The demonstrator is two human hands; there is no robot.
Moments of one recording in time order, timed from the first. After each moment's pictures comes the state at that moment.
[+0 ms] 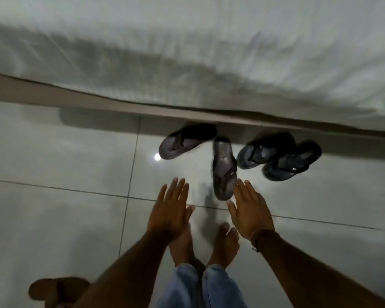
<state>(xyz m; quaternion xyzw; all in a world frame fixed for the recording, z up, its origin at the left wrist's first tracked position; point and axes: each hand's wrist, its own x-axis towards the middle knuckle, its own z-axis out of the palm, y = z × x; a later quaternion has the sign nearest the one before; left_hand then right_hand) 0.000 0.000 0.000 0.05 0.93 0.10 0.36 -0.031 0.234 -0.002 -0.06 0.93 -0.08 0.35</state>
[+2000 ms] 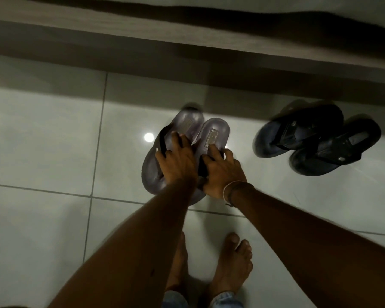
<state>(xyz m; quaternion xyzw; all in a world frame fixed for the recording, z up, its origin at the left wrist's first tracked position) -0.105 0.046 -0.230 -0.15 0.94 -0.01 0.31 -0.108 0.168 -0.218 -0.14 0.91 -0.10 0.39</state>
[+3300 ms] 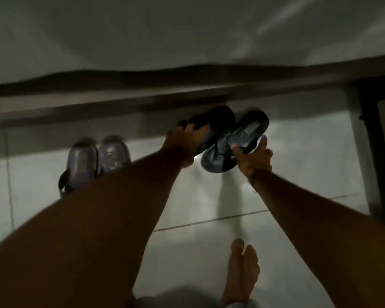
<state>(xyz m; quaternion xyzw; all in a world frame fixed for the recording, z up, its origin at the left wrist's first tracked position) -0.217 0.275 -0.186 0.22 0.92 0.08 0.30 -0.140 0.469 -0.194 0.47 0.79 -0.34 0.21</state>
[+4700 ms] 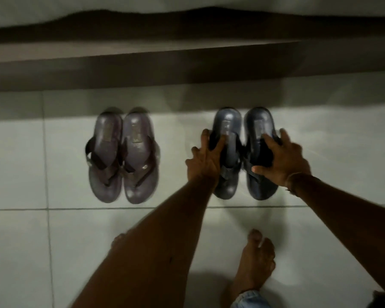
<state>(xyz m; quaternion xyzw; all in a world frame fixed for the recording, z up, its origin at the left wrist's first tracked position) -0.113 0.279 -0.217 -0.04 0.90 0.22 0.38 -0.112 0.491 -0.208 0.11 0.91 -0.14 0.38</state>
